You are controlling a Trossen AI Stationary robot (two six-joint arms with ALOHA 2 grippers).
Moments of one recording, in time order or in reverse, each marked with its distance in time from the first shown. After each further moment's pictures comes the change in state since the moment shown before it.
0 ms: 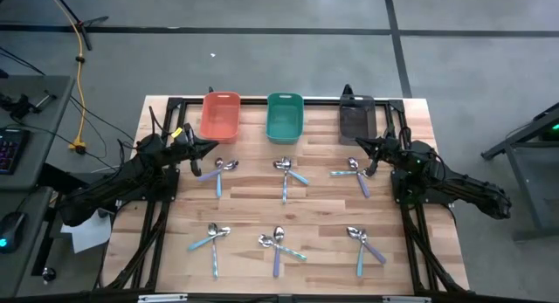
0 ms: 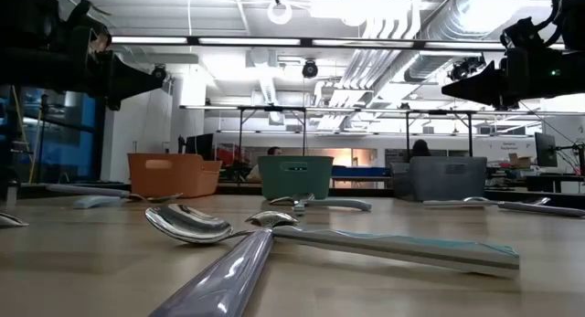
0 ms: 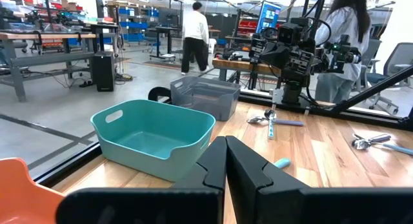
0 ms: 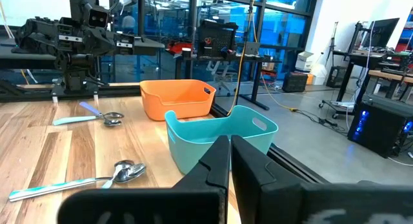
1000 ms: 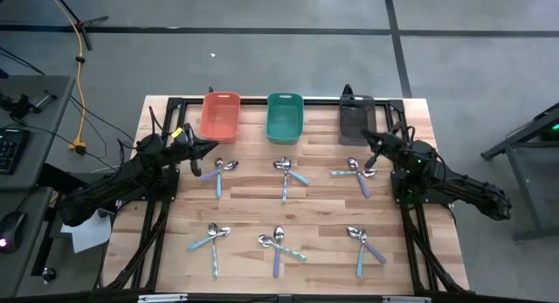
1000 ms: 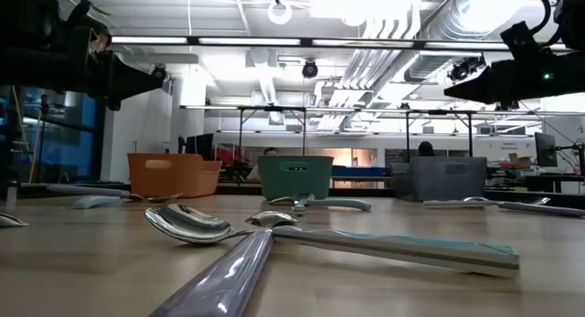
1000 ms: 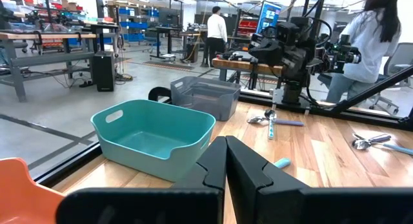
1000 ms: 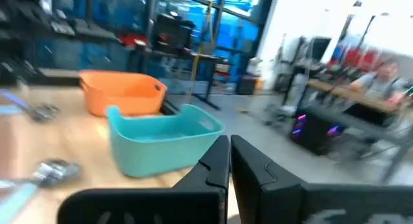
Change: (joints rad) left arm 0.000 0.000 0.000 0.000 0.000 0.000; right arm -0.024 0.000 0.000 0.025 0.185 -0.168
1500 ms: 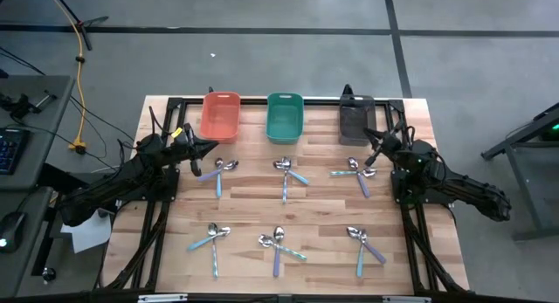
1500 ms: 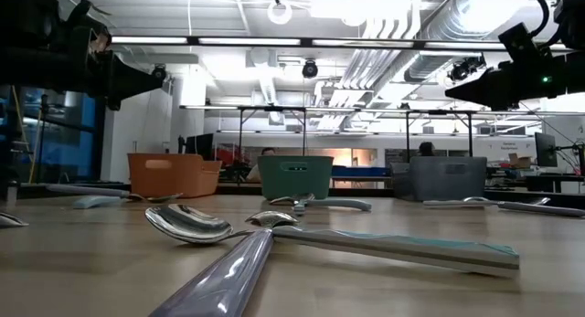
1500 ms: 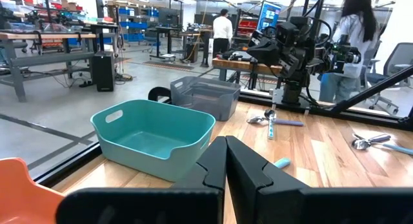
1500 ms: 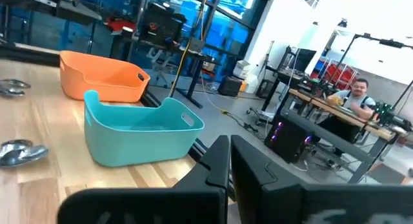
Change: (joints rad) left arm 0.000 0.000 0.000 0.000 0.000 0.000; right arm -0.009 0.002 0.000 0.011 0.019 -0.099
